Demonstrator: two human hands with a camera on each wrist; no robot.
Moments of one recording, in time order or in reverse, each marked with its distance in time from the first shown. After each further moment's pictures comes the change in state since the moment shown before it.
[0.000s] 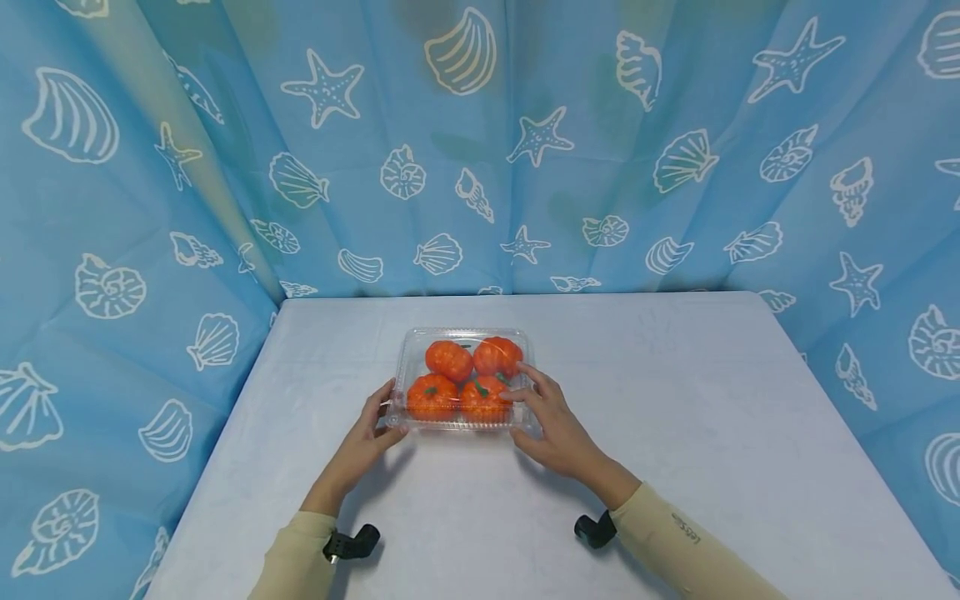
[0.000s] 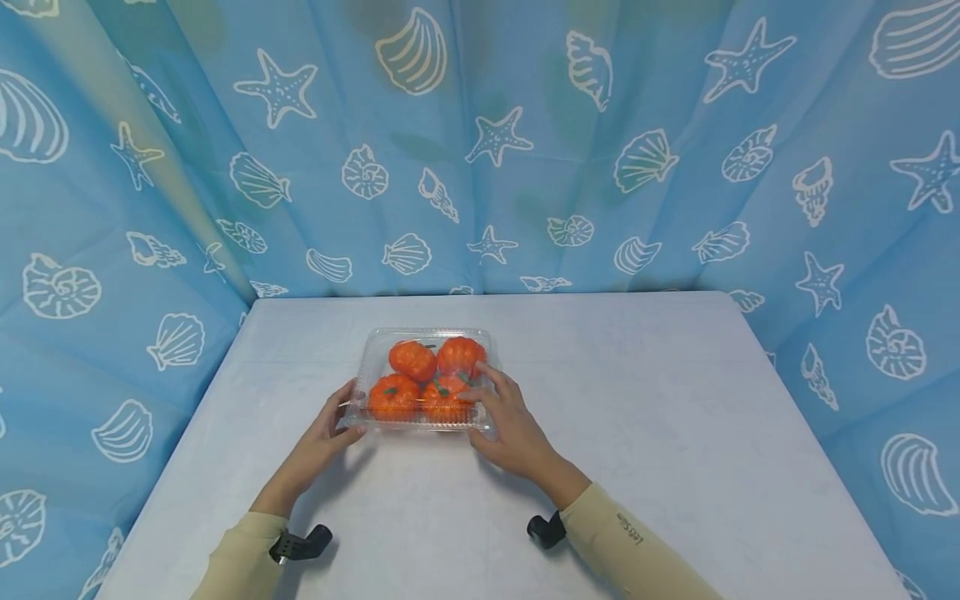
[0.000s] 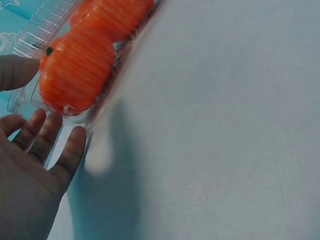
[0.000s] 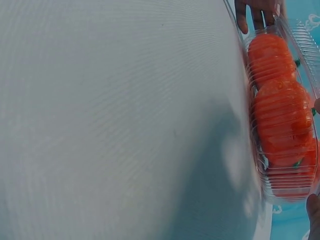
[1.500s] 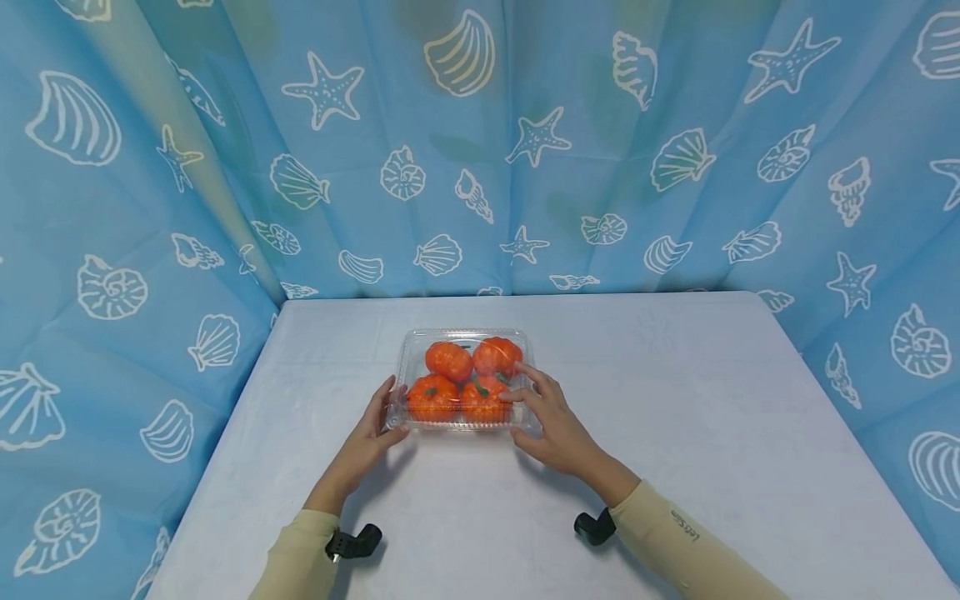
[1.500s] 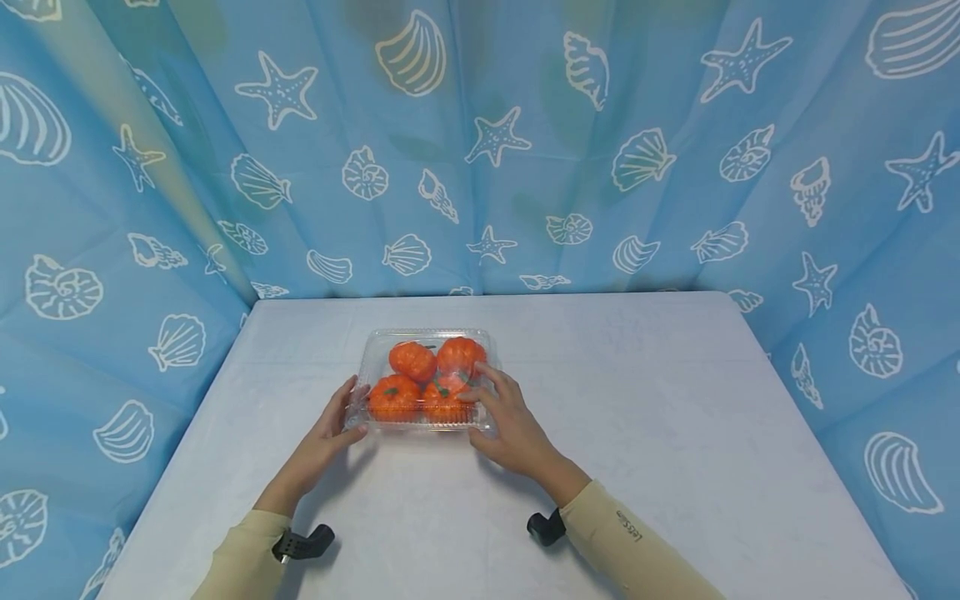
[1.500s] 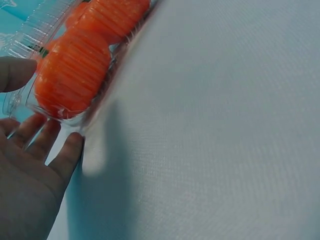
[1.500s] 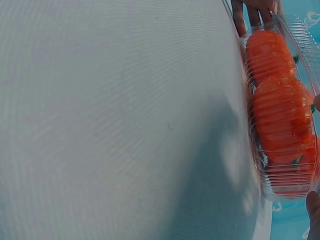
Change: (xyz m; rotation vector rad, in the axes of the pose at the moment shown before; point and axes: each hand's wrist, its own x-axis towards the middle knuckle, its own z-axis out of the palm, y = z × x) left_hand 0.000 0.005 0.003 -0.086 -0.030 -0.028; right_hand 0.001 0.001 -0.001 0.004 -0.012 -0.004
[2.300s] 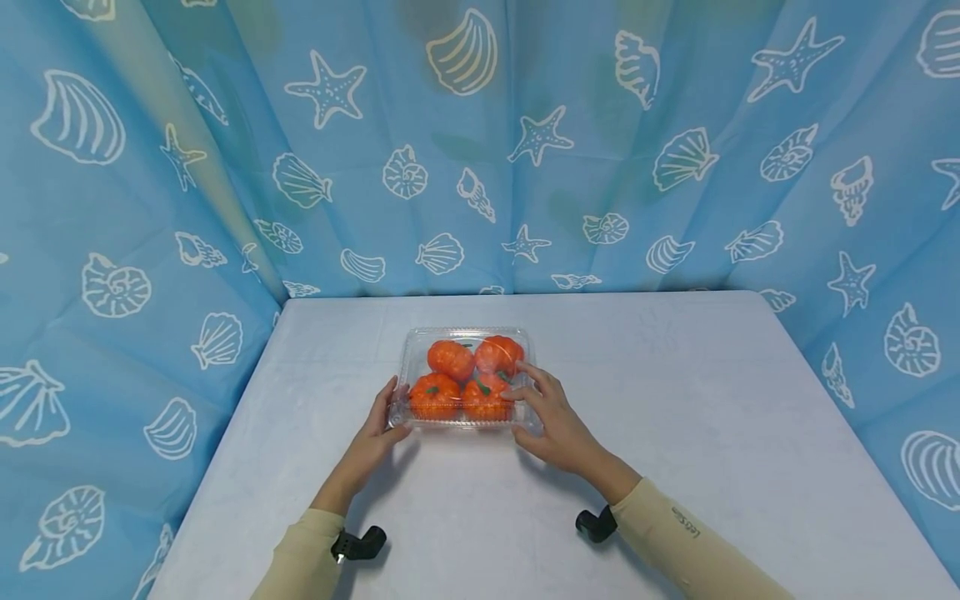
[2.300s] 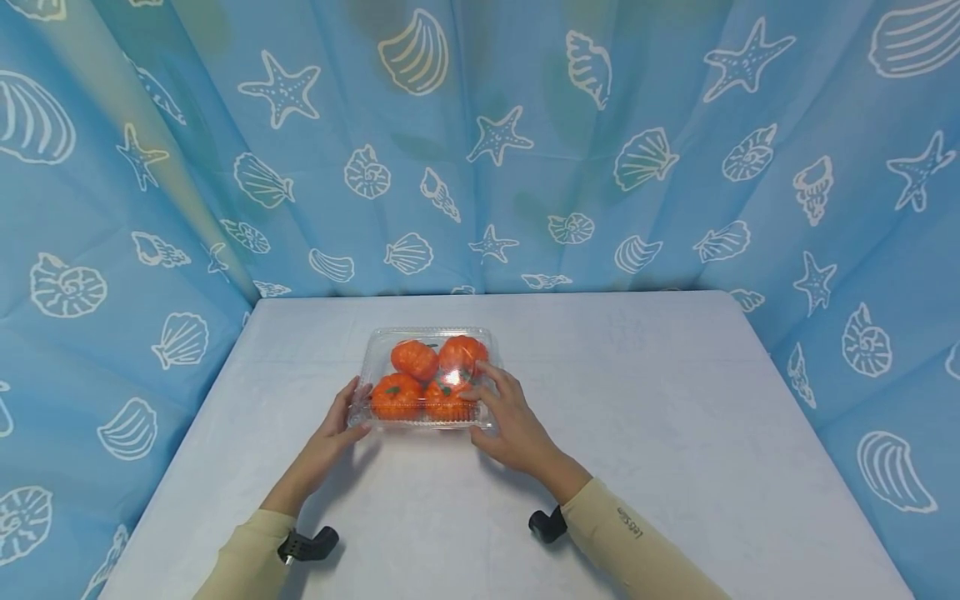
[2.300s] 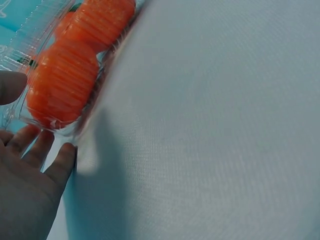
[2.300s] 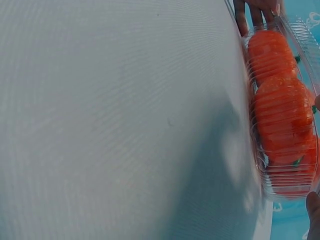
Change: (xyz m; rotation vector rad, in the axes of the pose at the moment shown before) left_hand 0.000 -0.002 0.006 0.015 0.024 0.010; right_hand 0.001 -0.002 -0.001 -0.026 -0.006 0.011
